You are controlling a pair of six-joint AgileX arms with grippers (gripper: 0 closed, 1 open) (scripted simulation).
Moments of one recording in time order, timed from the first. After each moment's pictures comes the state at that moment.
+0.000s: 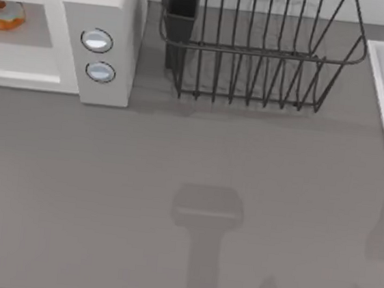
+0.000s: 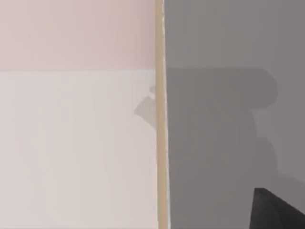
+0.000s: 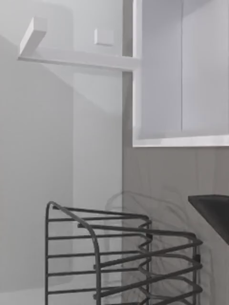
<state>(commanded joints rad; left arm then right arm) 0.99 1.77 1.00 -0.32 0.65 0.88 0.00 0.00 0.00 0.00 0.00 0.00</state>
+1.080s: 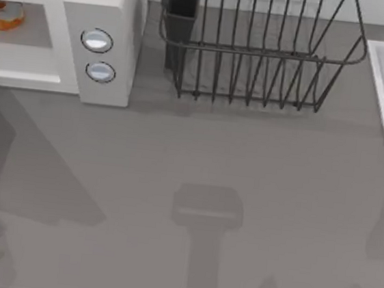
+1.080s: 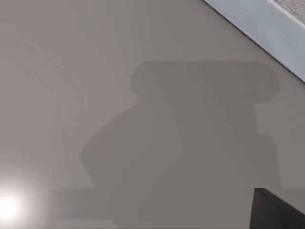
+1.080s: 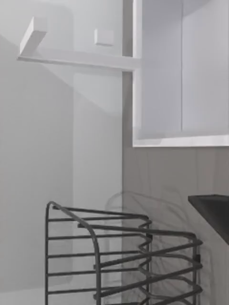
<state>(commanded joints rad) 0.71 1.38 0.58 -0.14 0.49 0.58 0.00 0.00 0.00 0.00 0.00 0.00</state>
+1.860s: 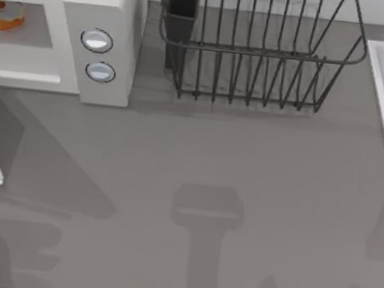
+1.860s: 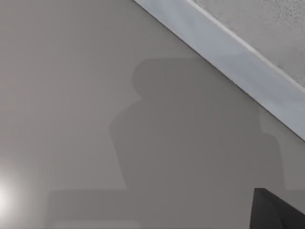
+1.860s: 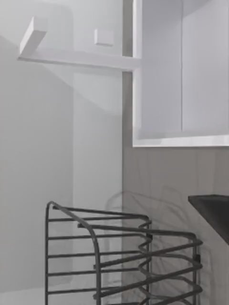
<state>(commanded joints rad) 0.46 1.19 0.42 -0.09 0.32 0.34 0.00 0.00 0.00 0.00 0.00 0.00</state>
